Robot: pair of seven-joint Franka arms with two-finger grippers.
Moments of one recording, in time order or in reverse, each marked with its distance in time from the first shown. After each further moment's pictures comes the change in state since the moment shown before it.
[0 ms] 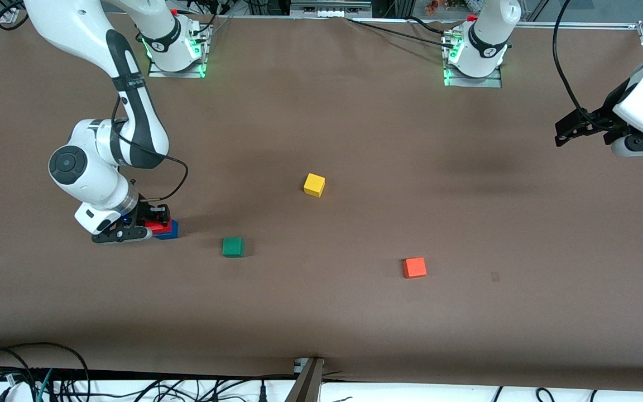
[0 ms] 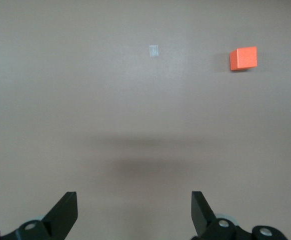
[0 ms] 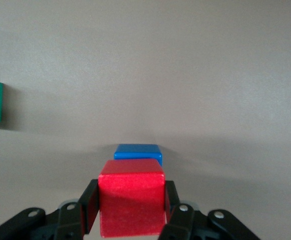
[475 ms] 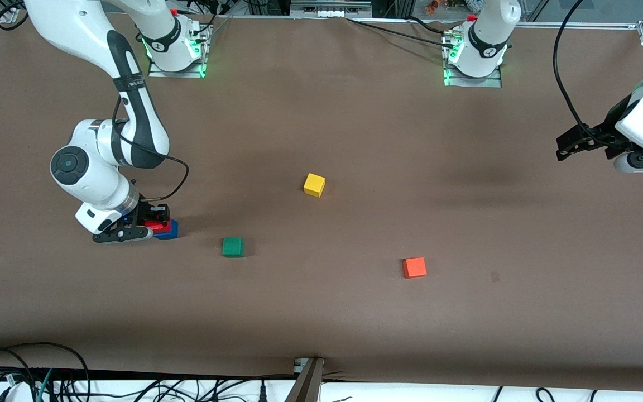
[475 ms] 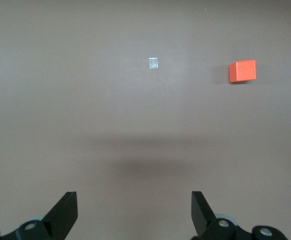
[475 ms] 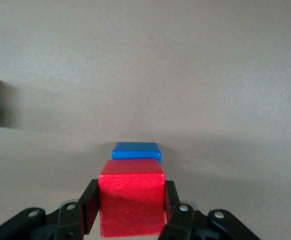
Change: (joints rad) left arm 0.000 0.056 0.000 0.061 0.003 0.005 0.001; right arm 0.000 0.002 0.000 -0.004 -0.002 0.001 0.000
